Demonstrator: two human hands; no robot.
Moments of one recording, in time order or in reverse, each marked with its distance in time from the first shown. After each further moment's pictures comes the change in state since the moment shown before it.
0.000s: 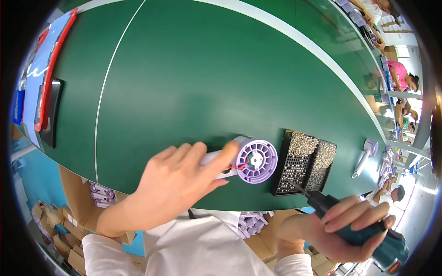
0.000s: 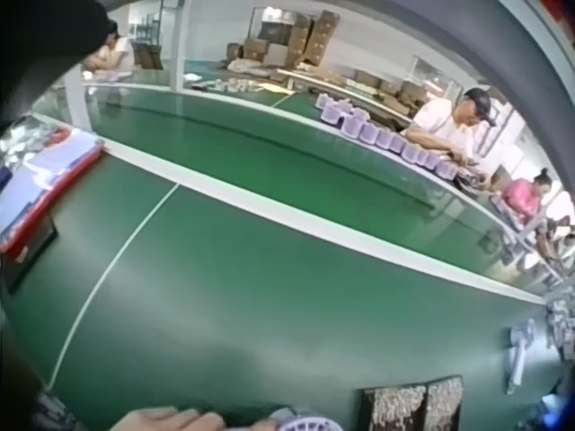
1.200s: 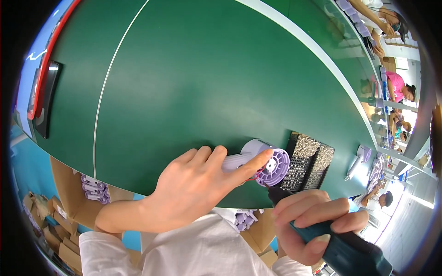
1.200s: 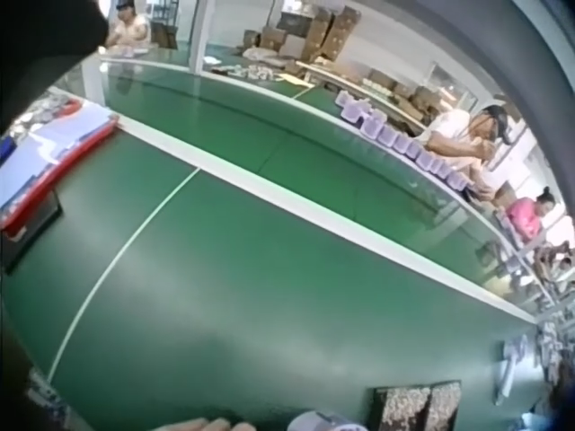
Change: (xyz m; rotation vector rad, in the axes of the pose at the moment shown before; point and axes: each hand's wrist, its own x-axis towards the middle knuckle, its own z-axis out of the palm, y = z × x) left_hand -0.007 0.004 0.019 0.051 0.104 0.019; right_hand -0.034 0.013 0.028 -0.089 -0.382 0.256
